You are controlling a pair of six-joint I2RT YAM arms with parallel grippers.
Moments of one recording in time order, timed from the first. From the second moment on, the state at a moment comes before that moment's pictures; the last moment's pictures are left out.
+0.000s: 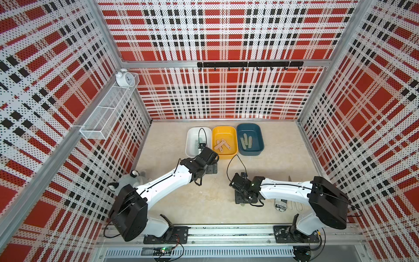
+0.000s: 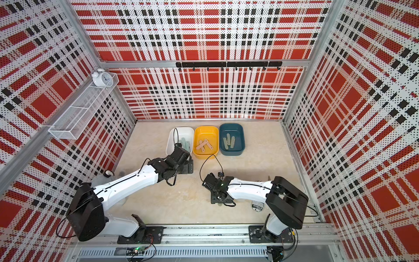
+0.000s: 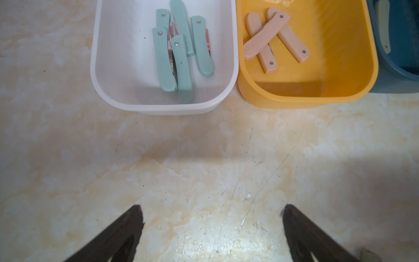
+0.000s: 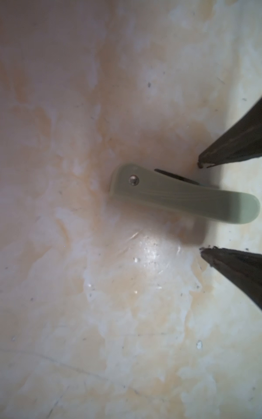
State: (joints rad) left arm -0.70 1.41 0.99 -0.60 -0.37 -0.61; right arm 1.03 1.57 0.84 -0.65 0.13 1.00
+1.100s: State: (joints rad) left arm -0.72 1.46 1.02 -0.59 -0.37 -0.62; right arm 1.00 1.59 0.84 -0.60 0.20 0.97
